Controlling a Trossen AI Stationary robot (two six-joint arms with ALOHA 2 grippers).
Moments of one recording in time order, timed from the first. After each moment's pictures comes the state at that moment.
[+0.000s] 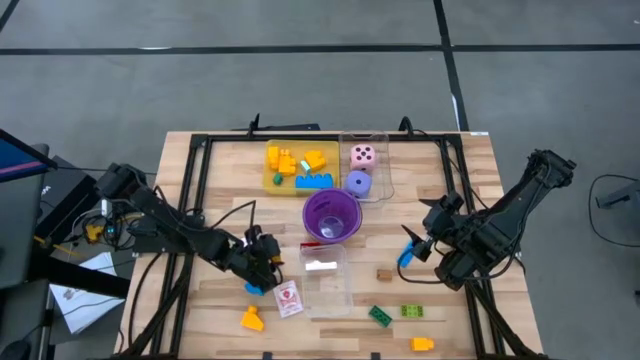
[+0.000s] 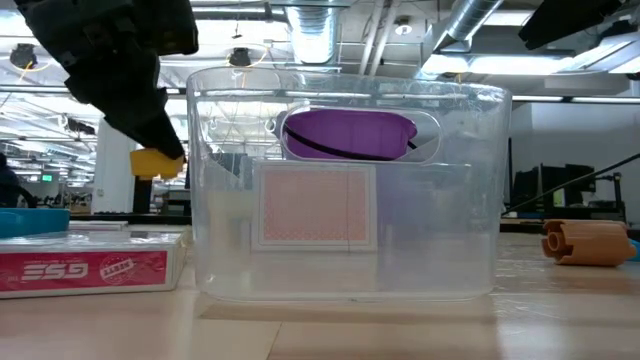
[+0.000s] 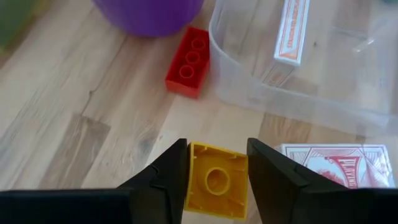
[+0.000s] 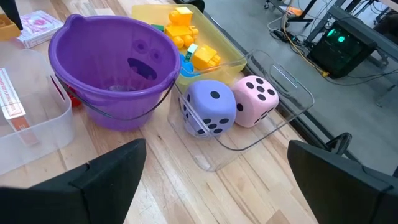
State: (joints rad) left arm -0.52 1.44 0.77 -0.35 -0.50 -0.74; right arm 0.77 1.20 1.05 -1.39 1.05 1.22
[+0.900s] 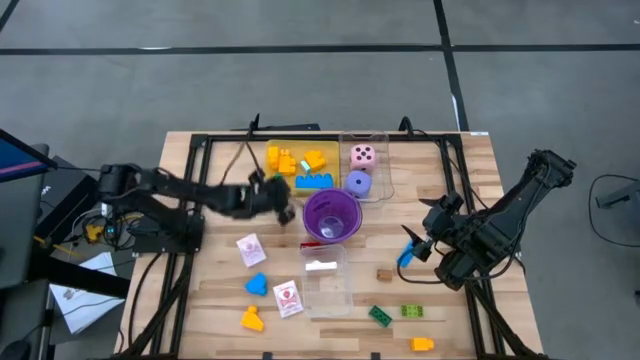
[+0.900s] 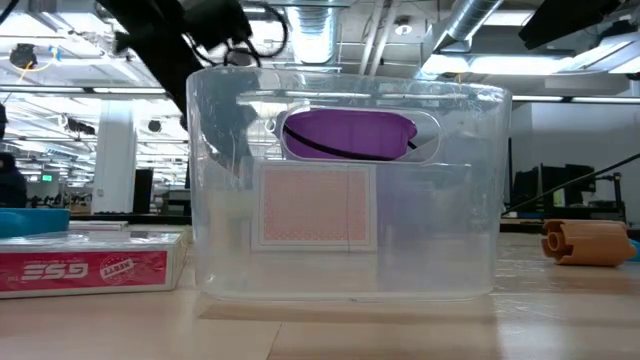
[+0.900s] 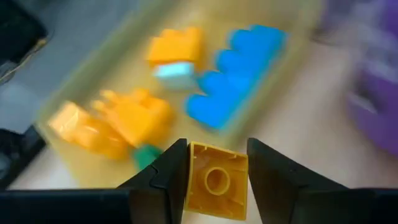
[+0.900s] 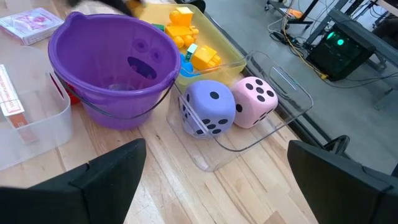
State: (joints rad) left arm 0.07 1.43 0.75 -0.21 -0.64 -0.27; right arm 0.77 1.20 1.05 -1.39 1.06 1.20
